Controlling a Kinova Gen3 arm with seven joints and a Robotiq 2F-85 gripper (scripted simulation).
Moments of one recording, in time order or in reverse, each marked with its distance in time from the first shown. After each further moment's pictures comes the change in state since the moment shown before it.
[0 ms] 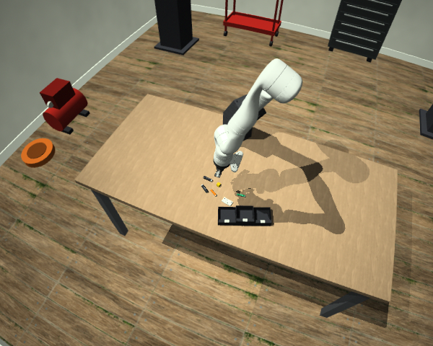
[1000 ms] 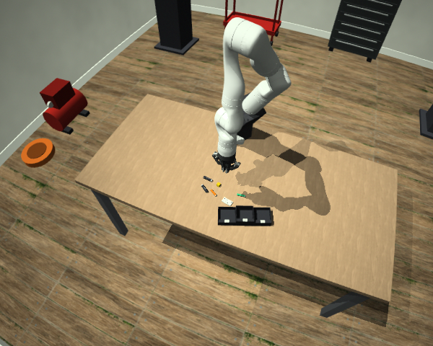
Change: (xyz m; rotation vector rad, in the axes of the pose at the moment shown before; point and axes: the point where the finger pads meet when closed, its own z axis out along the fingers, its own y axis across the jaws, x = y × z) arm 0.023 -0.001 -0.028 -0.261 -0.037 -1.366
